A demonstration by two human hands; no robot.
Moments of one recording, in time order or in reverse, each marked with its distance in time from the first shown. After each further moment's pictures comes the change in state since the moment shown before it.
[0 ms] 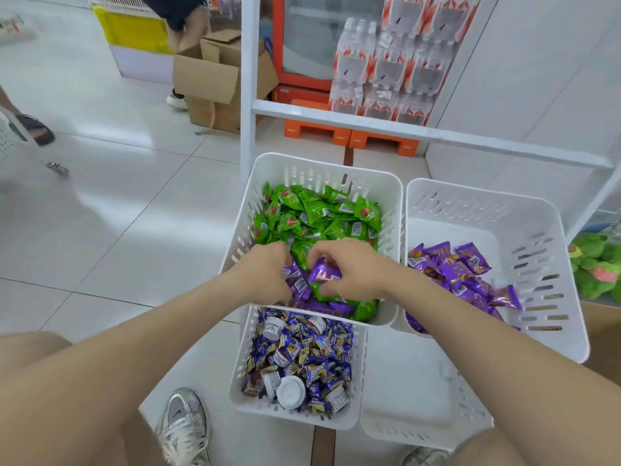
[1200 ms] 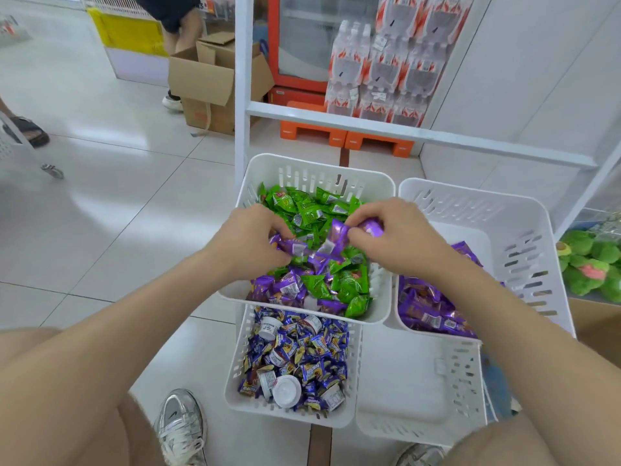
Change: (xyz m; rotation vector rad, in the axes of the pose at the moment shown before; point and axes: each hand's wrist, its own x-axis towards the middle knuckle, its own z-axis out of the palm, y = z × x) left_hand -0.020 0.010 -0.048 -0.157 0.253 0.104; right_hand -0.048 -0.010 -0.062 0.172 0.418 0.173
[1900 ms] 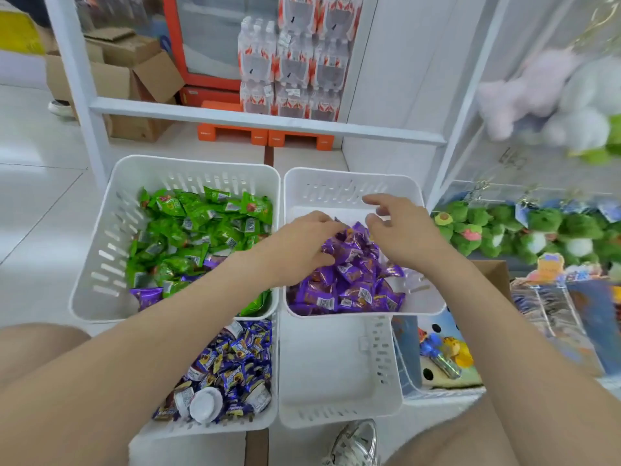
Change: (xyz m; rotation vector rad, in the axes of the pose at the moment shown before) left_hand 0.054 0.163 0.117 0.050 -0.220 0.587; right_hand -0.078 0.117 -0.088 -0.105 0.164 0.373
